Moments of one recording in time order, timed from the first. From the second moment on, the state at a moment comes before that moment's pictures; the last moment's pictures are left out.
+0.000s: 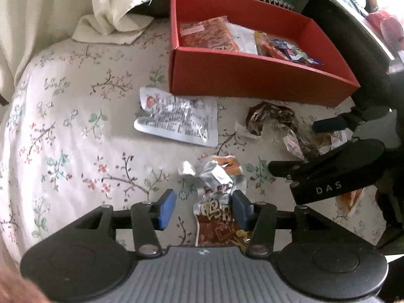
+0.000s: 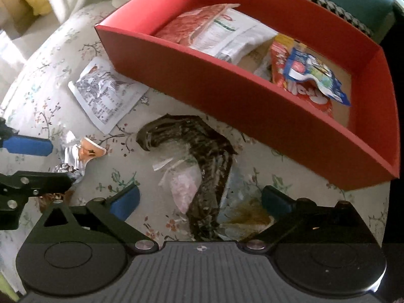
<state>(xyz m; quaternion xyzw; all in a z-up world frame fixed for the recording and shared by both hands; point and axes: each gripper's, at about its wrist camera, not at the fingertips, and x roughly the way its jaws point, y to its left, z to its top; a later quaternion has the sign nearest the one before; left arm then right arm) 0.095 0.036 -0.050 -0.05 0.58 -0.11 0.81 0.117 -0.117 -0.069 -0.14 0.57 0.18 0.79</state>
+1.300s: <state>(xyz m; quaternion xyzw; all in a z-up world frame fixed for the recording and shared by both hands) 0.072 0.021 -0.037 -0.09 0.55 -0.08 0.83 0.096 -0.127 -0.042 -0.07 0.54 0.21 0.81</state>
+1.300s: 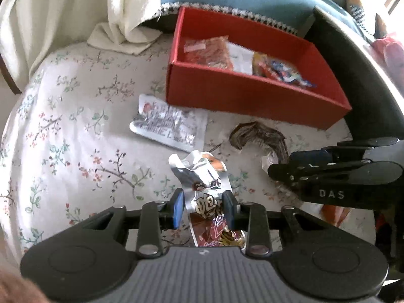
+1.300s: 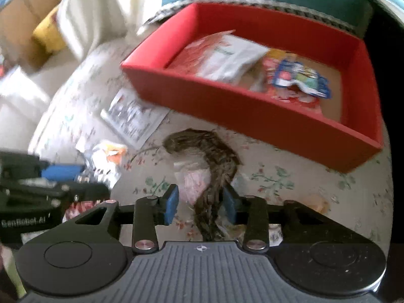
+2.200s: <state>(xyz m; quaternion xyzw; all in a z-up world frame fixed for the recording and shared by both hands) 0.079 0.026 -0.054 -0.10 0.58 -0.09 0.81 0.115 -0.146 -0.044 0.01 0.56 0.20 0.80</state>
